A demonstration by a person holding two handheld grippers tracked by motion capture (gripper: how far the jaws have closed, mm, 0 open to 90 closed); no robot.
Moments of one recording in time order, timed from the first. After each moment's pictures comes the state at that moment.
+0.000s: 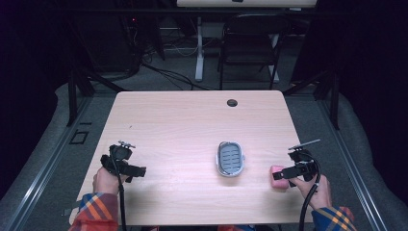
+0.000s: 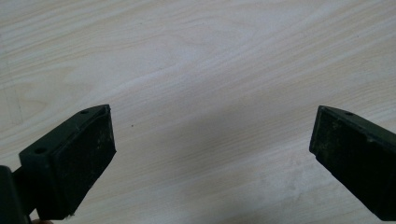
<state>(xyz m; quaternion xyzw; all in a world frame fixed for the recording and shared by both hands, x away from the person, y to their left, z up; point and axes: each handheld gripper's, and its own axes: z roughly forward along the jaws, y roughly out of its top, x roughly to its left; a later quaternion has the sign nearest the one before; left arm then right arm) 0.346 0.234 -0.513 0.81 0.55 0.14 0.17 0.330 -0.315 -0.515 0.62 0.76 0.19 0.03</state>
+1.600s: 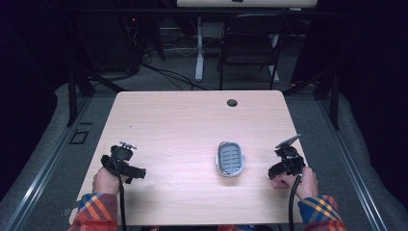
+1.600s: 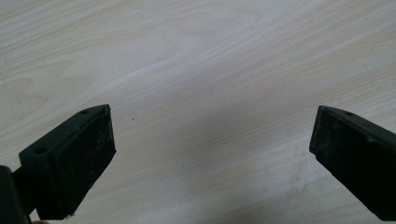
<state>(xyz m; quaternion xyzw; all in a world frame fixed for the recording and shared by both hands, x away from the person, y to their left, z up) 0.346 0.233 -0.515 0.82 0.54 0.14 0.15 0.362 -0.289 -0.537 0.64 0.76 0.09 0.02</state>
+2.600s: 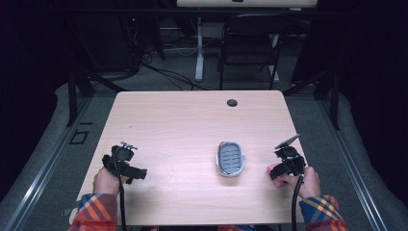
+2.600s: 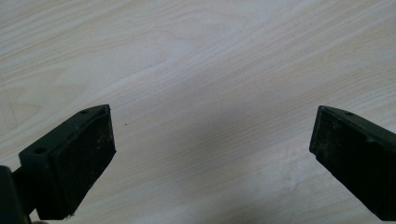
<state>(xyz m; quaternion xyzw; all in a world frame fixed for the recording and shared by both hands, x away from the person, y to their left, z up) 0.344 0.230 -0.513 0.82 0.53 0.14 0.16 0.361 -0.291 -0.535 0.60 0.79 0.09 0.03</state>
